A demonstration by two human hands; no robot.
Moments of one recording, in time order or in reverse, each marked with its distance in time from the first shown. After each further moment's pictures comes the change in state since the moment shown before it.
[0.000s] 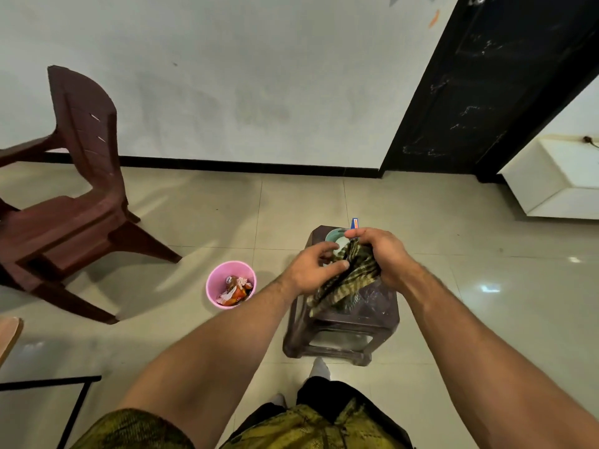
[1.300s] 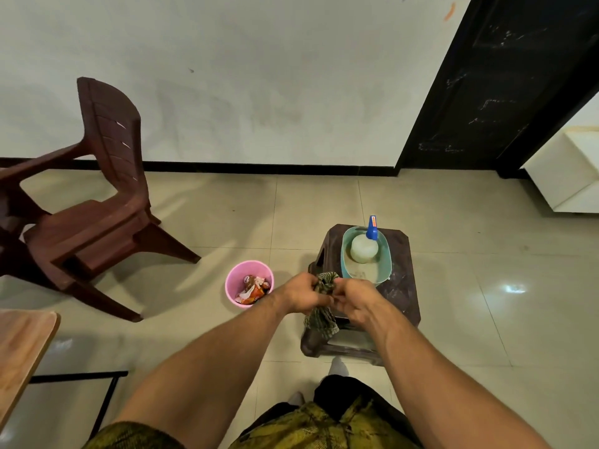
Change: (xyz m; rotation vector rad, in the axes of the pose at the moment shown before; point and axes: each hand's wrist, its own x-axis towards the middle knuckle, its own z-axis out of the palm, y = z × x) left_hand -0.032 -0.051 -0.022 0.150 -0.197 -0.294; right_hand -0.004 0.085 0.081 0.342 0.028 0.398
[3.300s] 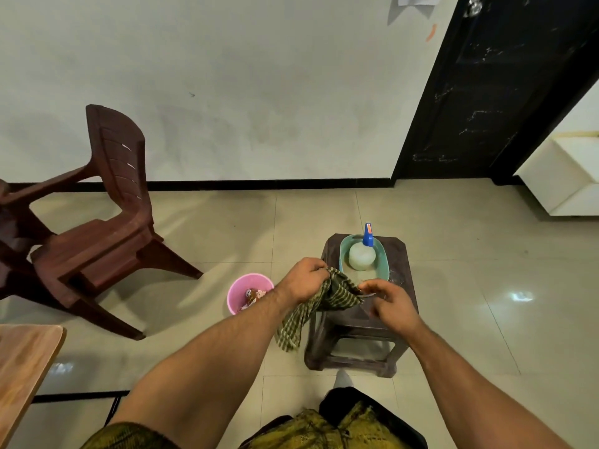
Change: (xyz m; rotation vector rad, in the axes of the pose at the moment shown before) left_hand -0.016 0.038 -0.004 -0.065 0.243 0.157; right_hand -0.006 0.009 -0.096 -0.608 -0.019 -0.620
